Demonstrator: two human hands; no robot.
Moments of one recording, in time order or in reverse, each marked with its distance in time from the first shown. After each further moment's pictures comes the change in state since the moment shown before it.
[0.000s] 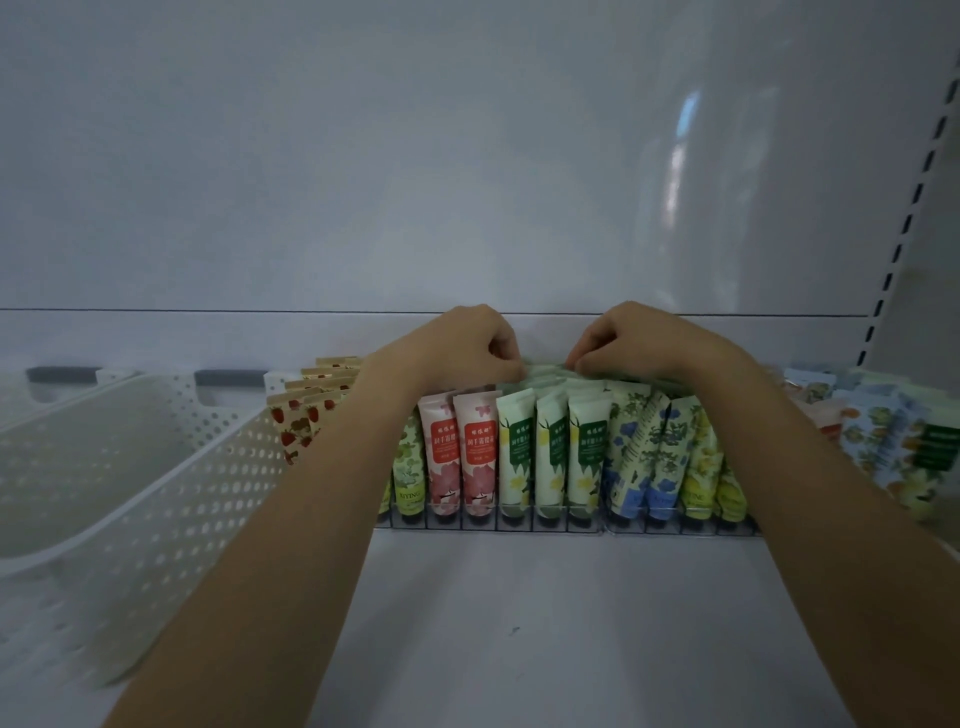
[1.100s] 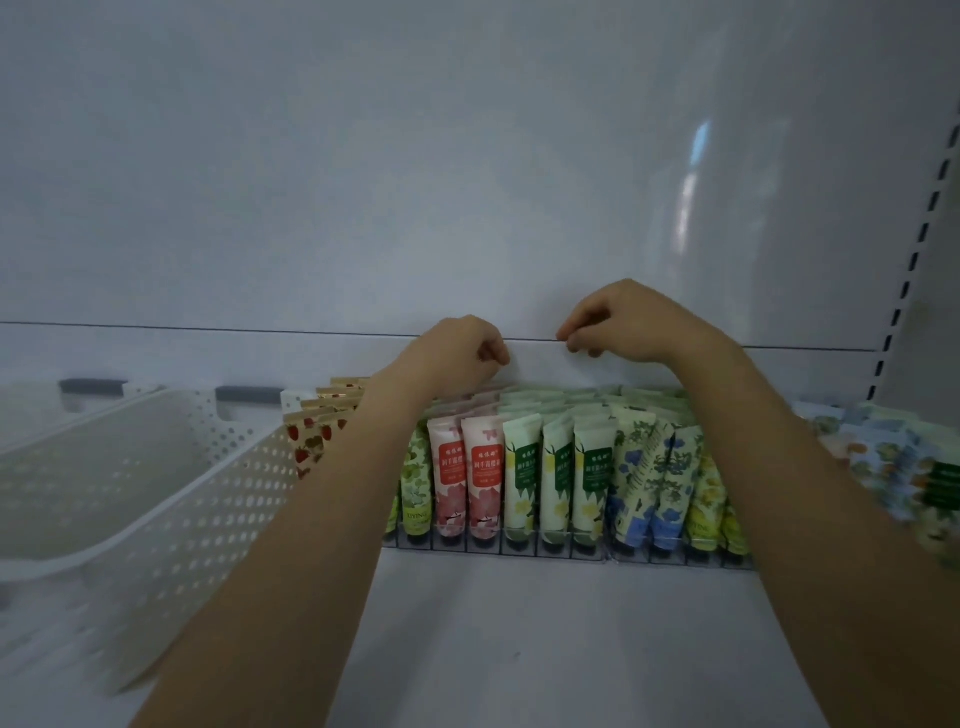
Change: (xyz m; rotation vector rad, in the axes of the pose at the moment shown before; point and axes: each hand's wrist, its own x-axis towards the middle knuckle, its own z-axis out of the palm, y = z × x) left_hand 0.006 -0.010 -0.008 0.048 0.137 -0.120; right_hand 0.016 -0.025 -0.020 0.023 0.094 -0.123
